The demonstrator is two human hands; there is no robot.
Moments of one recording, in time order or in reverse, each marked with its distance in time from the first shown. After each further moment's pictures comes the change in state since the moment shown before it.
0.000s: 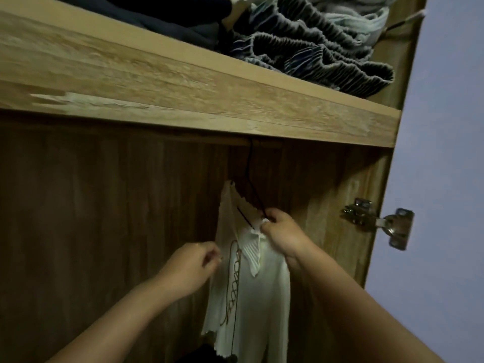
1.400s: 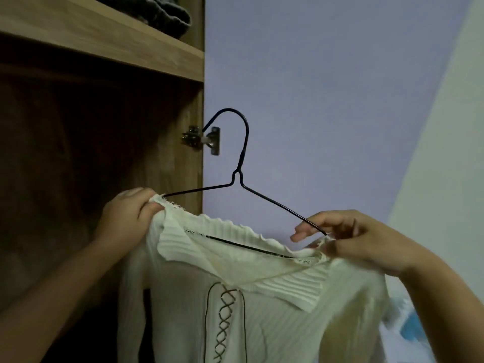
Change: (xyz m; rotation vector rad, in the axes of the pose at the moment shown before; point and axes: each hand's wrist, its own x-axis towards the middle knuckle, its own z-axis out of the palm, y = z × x) left_hand -0.050 0.102 0.073 -0.128 0.283 0.511; right_hand -0.350 0.034 -0.167 -0.098 0.058 0.069
